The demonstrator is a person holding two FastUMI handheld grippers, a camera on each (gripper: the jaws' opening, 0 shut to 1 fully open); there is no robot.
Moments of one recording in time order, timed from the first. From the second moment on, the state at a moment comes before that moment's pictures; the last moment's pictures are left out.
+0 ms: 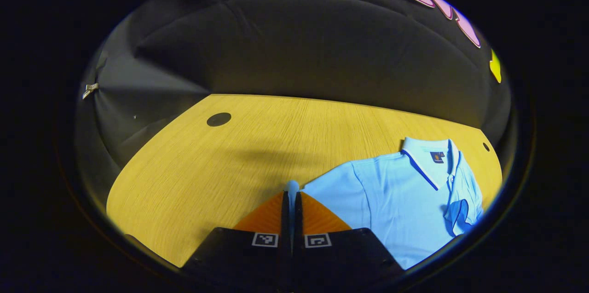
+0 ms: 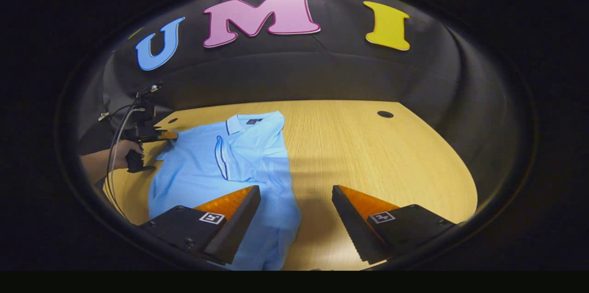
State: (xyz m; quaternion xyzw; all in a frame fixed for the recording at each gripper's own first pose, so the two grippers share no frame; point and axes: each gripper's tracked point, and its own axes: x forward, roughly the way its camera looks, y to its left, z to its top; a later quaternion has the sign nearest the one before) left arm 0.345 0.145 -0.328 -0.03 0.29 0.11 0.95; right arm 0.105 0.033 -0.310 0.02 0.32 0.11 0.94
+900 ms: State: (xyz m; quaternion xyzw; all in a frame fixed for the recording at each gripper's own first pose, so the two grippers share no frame) left arm 0.317 -0.072 -0.237 -0.13 0.27 -0.05 0.95; right arm 0.094 0.020 -0.289 0.04 0.30 0.11 0.95
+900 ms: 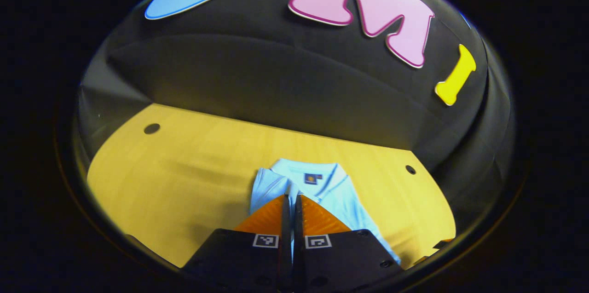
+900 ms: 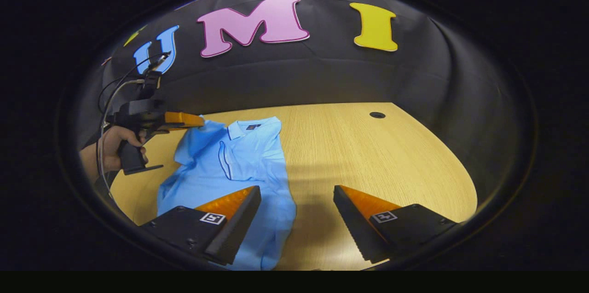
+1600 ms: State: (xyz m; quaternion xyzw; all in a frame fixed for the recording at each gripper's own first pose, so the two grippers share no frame) left arm 0.104 -0.044 -0.218 -0.04 0.27 -0.03 0.96; right arm 0.025 0.042 -0.287 0.04 0.36 0.16 0.92
